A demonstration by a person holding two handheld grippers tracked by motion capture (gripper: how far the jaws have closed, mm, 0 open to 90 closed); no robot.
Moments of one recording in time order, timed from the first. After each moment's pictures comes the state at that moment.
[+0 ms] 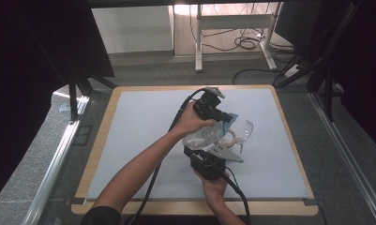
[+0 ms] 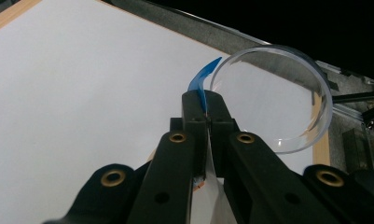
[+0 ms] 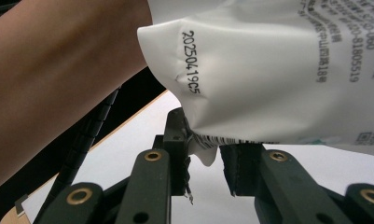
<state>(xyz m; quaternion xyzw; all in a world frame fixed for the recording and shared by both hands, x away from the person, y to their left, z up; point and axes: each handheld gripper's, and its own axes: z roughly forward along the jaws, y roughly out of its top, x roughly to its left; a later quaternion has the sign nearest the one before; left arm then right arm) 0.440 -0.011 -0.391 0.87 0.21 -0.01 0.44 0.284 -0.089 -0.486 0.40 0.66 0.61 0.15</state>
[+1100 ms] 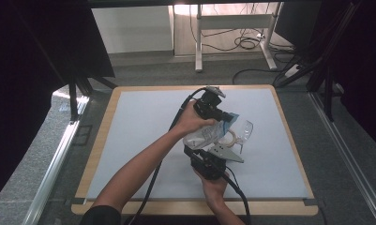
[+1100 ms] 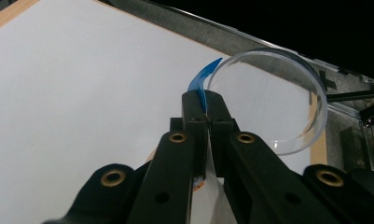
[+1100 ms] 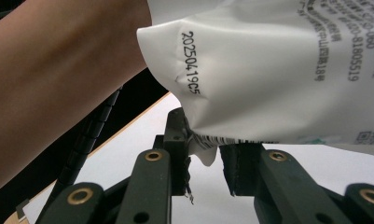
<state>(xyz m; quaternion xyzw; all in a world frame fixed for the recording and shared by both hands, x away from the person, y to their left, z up) 0.441 -0.012 -0.389 0.87 0.21 -0.01 0.44 0.285 -0.089 -0.485 0.40 0.66 0.62 0.15</state>
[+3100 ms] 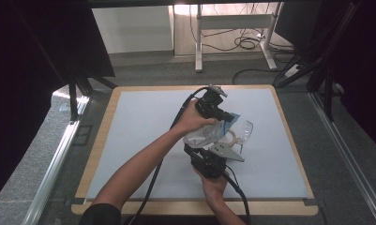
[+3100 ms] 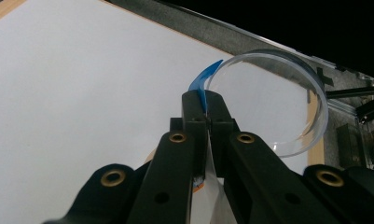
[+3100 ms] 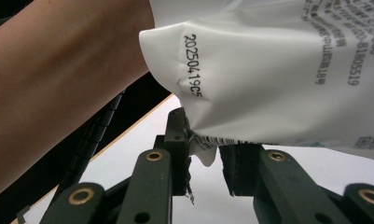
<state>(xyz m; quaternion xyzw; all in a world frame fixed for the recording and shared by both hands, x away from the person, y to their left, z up) 0.443 -0.016 -0.387 0.88 0.20 -0.02 0.43 0.287 -0.089 -0.482 0.41 0.65 0.62 0.15</state>
